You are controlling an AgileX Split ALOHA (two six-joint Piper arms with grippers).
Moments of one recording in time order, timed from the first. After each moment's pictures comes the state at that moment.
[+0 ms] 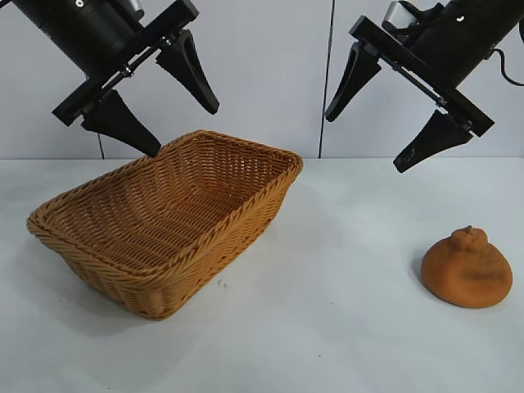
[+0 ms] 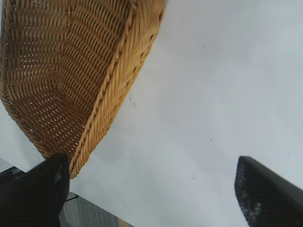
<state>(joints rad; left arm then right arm) -0.26 1.93 -1.52 -0.72 1.00 0.09 0.14 1.96 -1.54 0.61 1.17 -0.11</state>
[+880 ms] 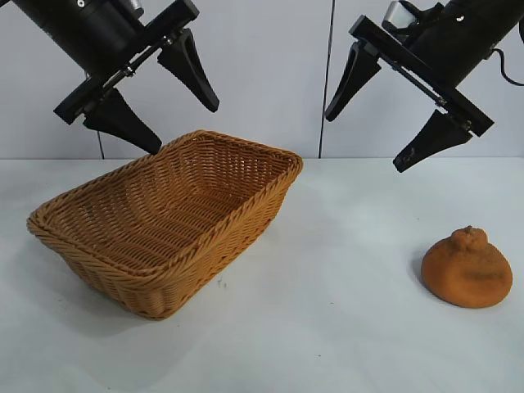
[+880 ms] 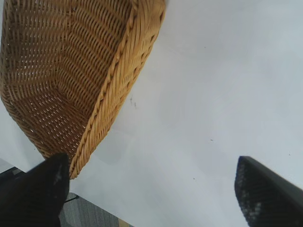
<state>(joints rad) -0.26 1.93 -1.52 -0.72 0.96 0.09 0.14 1.96 -1.54 0.61 1.17 -0.11</state>
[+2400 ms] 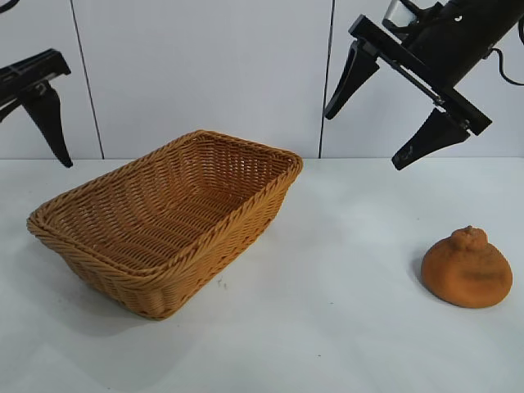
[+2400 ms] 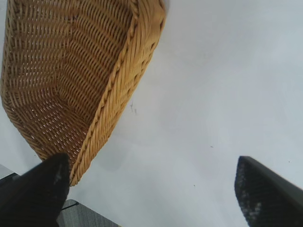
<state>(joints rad) -0.19 1.59 -1.01 -0.24 0.75 -0.85 0.14 1.96 -1.54 0.61 1.15 -0.11</state>
